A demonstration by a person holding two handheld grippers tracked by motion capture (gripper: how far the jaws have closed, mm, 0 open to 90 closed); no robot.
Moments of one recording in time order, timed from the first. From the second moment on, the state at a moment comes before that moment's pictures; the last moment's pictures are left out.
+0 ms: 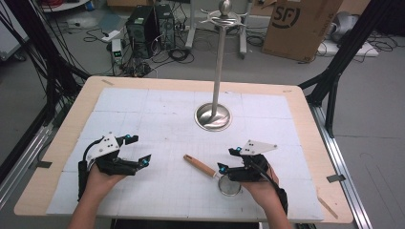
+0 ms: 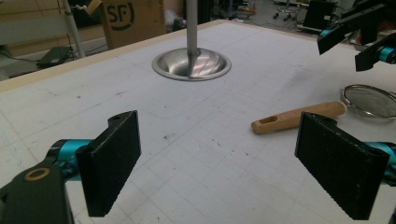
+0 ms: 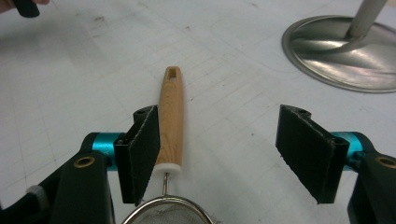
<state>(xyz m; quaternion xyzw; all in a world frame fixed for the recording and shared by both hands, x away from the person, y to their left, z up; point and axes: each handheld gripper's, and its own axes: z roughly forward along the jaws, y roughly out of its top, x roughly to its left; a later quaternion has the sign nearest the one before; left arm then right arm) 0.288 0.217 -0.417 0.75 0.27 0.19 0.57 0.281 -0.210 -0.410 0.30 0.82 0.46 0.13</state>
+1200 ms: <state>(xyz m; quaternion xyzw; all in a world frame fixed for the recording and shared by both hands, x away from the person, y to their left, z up) 0.289 0.218 -0.418 0.76 0.27 0.19 0.57 0.294 -0.154 -0.425 0.25 0.93 0.28 0.05</state>
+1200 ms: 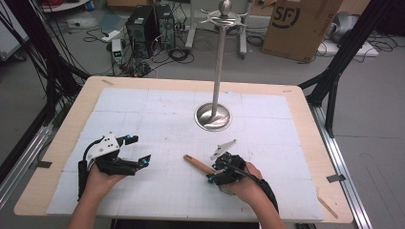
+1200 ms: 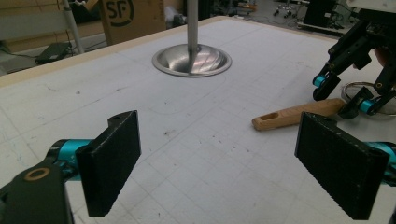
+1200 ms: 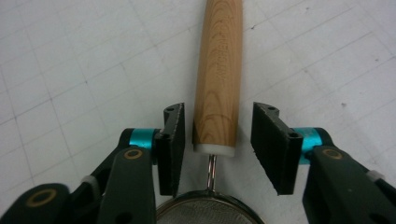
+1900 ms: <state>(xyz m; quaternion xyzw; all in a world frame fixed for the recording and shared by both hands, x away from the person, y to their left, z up) 0.289 0.218 -0.418 0.76 0.27 0.19 0.57 0.294 -0.149 -0.415 0.23 0.94 0.24 0.06</state>
